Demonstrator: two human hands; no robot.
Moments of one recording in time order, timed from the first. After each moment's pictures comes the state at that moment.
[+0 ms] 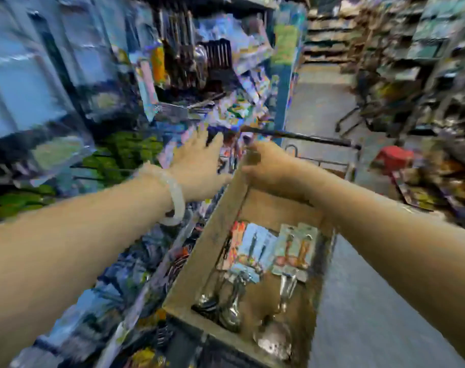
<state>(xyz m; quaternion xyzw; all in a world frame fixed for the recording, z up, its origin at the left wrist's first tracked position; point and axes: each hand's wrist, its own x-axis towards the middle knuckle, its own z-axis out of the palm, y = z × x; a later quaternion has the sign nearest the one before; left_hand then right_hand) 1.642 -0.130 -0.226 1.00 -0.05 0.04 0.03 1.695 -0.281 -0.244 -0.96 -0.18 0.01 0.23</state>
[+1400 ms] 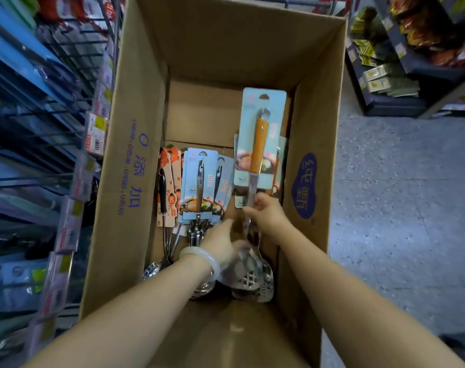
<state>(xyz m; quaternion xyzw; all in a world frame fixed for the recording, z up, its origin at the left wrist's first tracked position) 1.716 -0.219 -0.610 0.85 -0.06 -0.41 0.32 1.725 -0.351 -0.603 -0.75 0.31 0.20 0.55</state>
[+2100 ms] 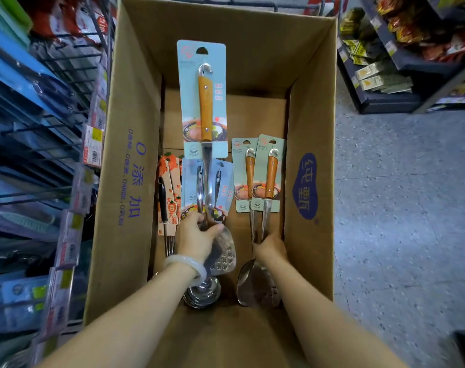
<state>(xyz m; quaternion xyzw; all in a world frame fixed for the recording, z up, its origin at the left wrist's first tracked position) 1.729 -0.193 -0.605 0.84 0.12 -0.22 0.48 1.689 -0.334 -0.669 -0.74 0.49 0.27 0.38</state>
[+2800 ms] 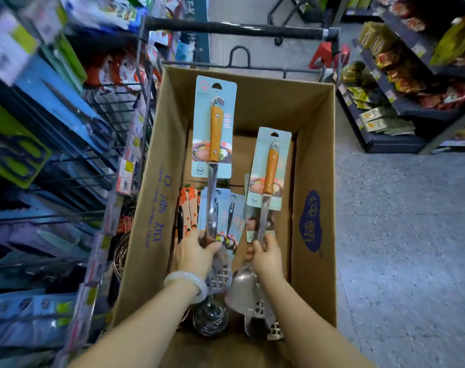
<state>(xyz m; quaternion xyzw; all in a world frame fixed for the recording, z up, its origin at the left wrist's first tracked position) 1.740 -0.175 -0.564 0.88 0.12 -0.15 0.44 1.710 -0.307 -0.616 -0.66 0.39 0.06 0.64</state>
